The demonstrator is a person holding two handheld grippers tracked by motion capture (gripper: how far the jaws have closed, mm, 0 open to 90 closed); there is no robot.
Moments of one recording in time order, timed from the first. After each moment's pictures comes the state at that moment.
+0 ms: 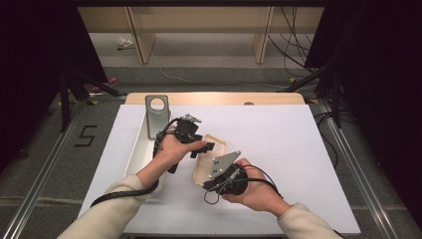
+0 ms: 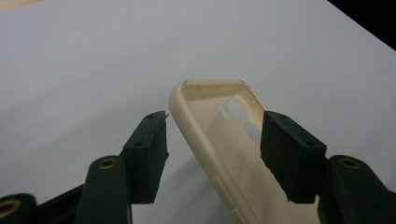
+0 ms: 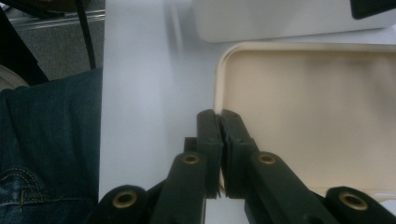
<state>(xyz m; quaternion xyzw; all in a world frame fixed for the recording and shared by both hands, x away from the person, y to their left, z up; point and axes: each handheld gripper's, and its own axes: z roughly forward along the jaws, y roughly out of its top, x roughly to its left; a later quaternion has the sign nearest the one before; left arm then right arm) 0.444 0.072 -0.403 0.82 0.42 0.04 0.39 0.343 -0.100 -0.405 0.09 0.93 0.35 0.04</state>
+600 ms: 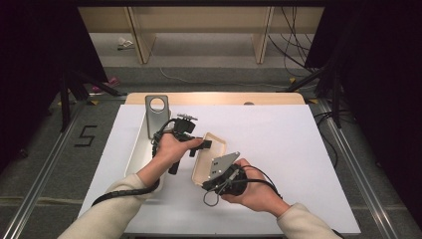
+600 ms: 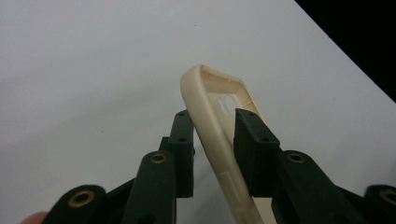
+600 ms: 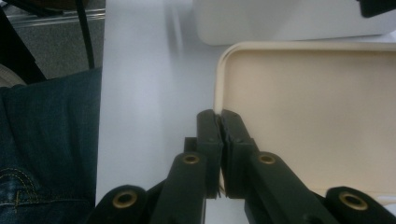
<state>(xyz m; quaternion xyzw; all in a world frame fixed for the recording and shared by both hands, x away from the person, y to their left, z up) 0.444 0.078 -0.399 0.79 0.46 0.00 0.42 0.342 -0.097 -0.405 0.08 0.93 0.35 0.05</state>
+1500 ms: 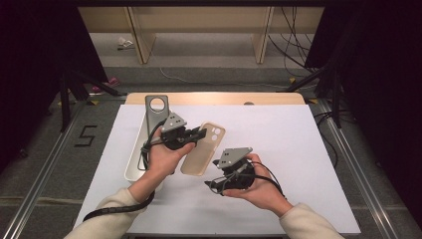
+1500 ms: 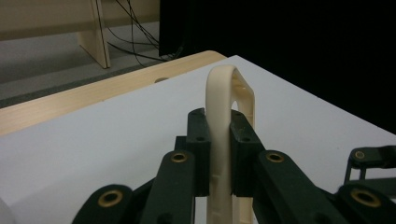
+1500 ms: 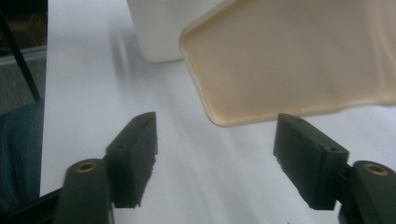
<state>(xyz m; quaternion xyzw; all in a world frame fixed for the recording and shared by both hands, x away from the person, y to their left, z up) 0.403 0.100 -0.379 0.73 0.37 0.17 0.55 0.357 -0.117 -0.411 0.16 0.89 0.41 0.10</state>
